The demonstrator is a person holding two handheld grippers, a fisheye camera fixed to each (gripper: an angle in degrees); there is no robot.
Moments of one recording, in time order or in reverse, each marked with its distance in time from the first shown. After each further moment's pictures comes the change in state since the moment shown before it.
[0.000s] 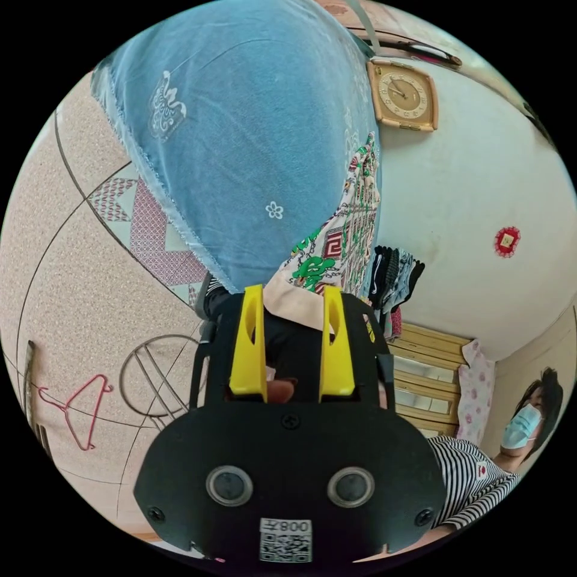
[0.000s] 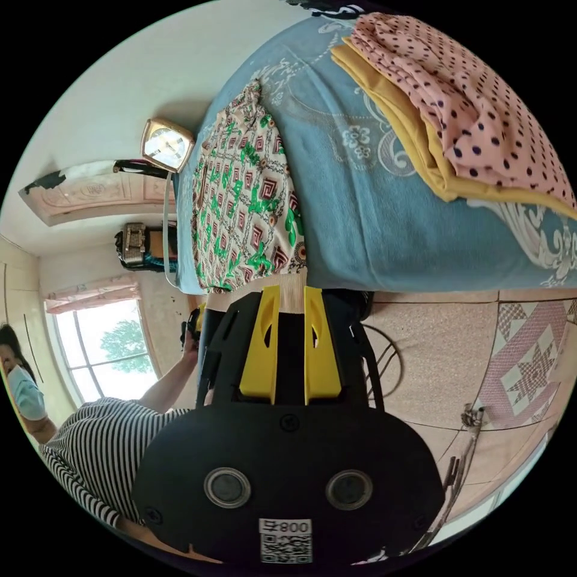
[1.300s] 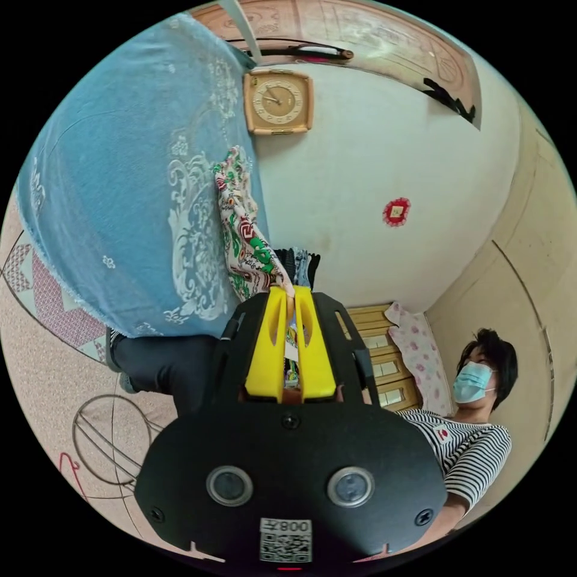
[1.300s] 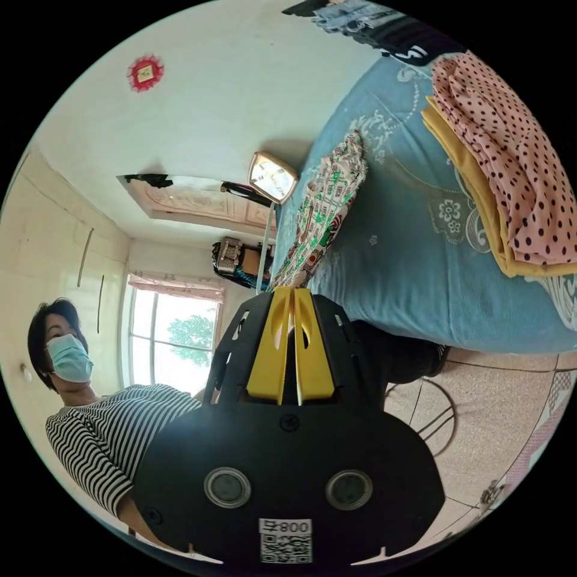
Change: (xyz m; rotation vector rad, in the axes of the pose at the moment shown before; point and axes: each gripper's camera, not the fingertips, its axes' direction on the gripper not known) left arm 0.018 0.091 -0.104 0.082 0.461 0.278; right arm 0.191 0.117 -0.038 0.170 -0.448 -0.191
